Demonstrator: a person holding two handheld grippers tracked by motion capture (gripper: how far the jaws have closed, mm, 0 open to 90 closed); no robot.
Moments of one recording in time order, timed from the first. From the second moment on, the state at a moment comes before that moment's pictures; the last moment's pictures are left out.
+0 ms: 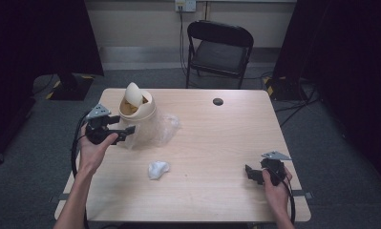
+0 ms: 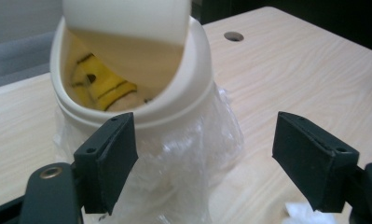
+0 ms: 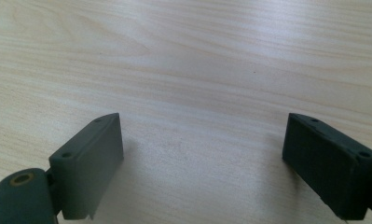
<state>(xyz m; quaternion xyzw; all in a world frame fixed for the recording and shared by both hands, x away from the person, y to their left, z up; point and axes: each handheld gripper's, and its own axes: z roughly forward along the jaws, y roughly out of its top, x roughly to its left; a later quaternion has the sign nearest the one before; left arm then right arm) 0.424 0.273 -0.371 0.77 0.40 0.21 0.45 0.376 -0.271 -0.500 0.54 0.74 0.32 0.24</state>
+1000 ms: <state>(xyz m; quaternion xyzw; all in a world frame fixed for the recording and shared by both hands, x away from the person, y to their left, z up) 0.364 0.196 -0.459 0.85 0.32 0.12 0.40 0.376 -0.272 -0.500 0.54 0.74 0.32 0.24</state>
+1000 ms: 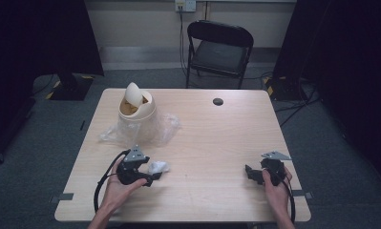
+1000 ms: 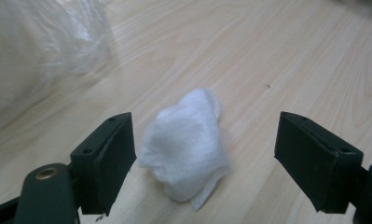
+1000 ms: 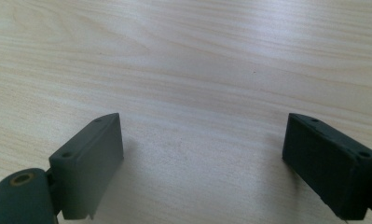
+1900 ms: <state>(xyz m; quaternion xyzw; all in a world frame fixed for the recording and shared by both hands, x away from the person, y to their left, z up) 0.375 0.181 -0.489 0.87 0.33 0.14 0.35 0.377 -0.271 -0.500 0.54 0.74 0.32 0.24</state>
